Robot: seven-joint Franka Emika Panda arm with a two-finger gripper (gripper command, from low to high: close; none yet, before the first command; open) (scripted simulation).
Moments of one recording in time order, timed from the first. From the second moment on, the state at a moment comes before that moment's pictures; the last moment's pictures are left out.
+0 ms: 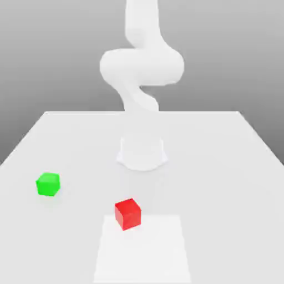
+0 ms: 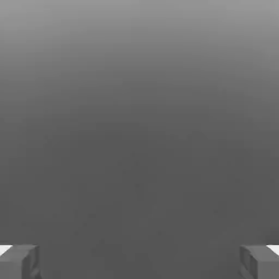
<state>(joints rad) -0.03 -0.74 0.00 -2.36 0.02 2.35 0.87</state>
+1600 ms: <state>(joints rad) -0.25 -0.15 0.01 -2.95 0.00 2.81 1.73</state>
